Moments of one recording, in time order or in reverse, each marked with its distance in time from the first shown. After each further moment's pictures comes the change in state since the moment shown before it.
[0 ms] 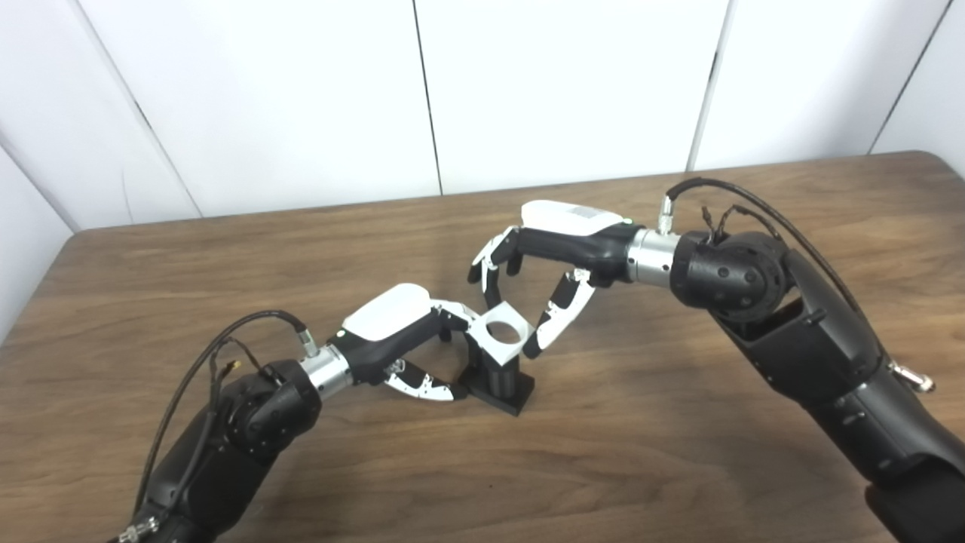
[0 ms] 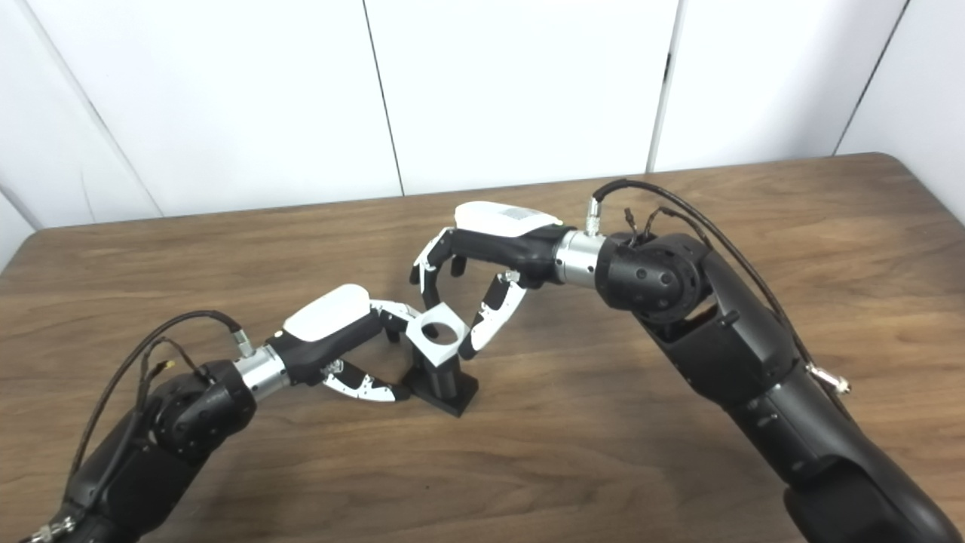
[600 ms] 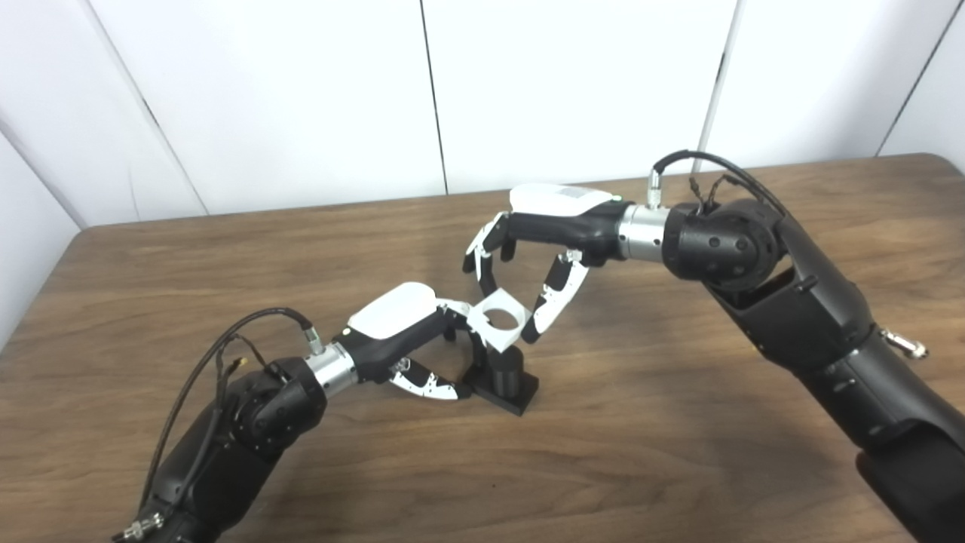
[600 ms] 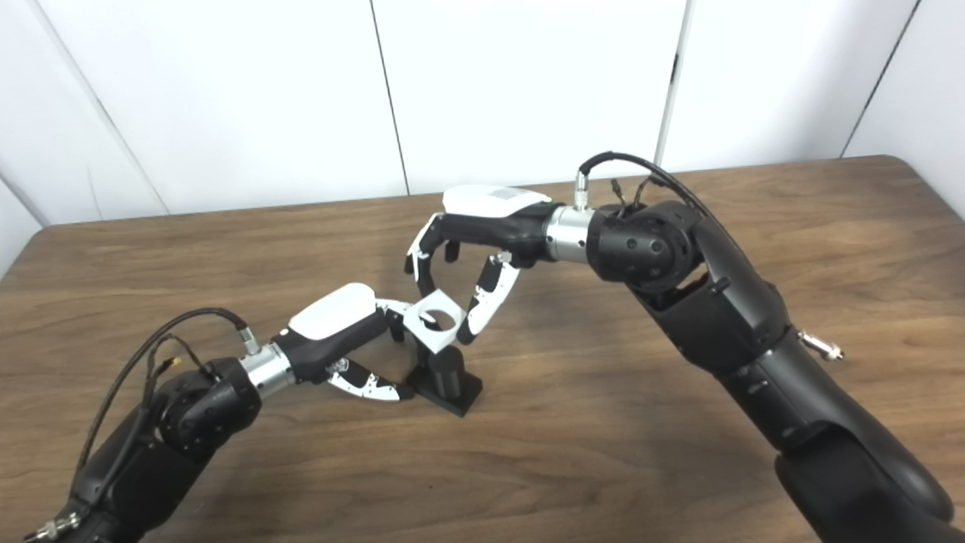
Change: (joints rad) left arm -0.001 -0.002 -0.002 -0.004 0.005 0.021 -0.003; right arm -0.078 0.012 0.022 0.040 0.003 -0.037 0.059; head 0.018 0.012
